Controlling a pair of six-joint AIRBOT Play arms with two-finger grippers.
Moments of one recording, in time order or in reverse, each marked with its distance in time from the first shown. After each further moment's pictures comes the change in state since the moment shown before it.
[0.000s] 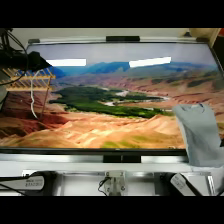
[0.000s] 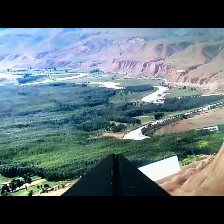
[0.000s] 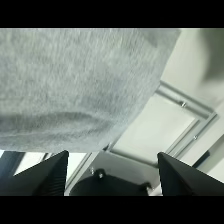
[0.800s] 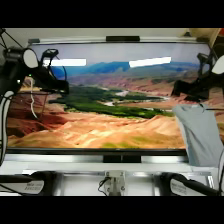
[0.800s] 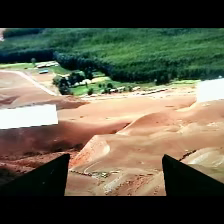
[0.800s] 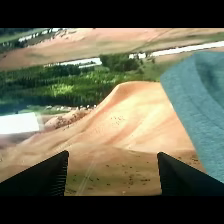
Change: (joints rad) left arm -0.365 -0.033 -0.075 0.658 -0.200 -0.300; right arm 0.698 -0.238 0.347 0.302 -0.208 -0.045
